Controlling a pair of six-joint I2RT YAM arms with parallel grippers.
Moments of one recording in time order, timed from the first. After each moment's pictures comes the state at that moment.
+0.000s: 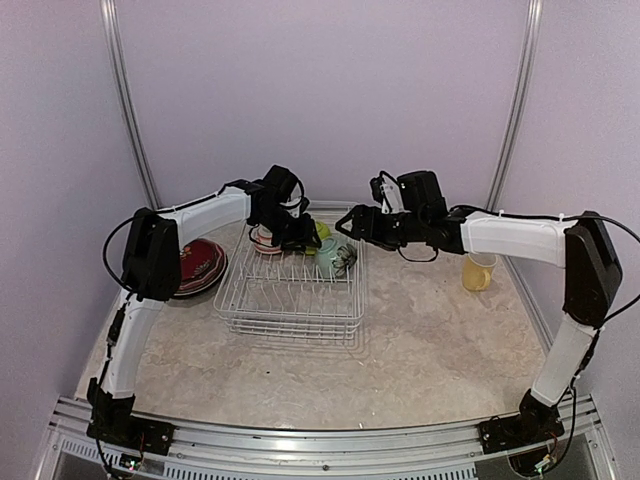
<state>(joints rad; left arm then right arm) -0.56 2.43 2.21 -0.74 0.32 -0.44 0.62 1.75 1.30 -0.01 -0.27 0.59</state>
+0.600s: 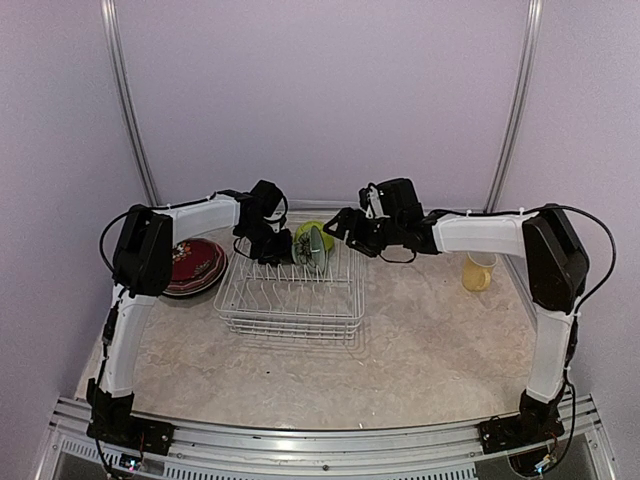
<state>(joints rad) -0.50 2.39 2.02 -0.75 0.20 -0.44 0.63 1.97 1.43 0.06 -0.27 0.78</state>
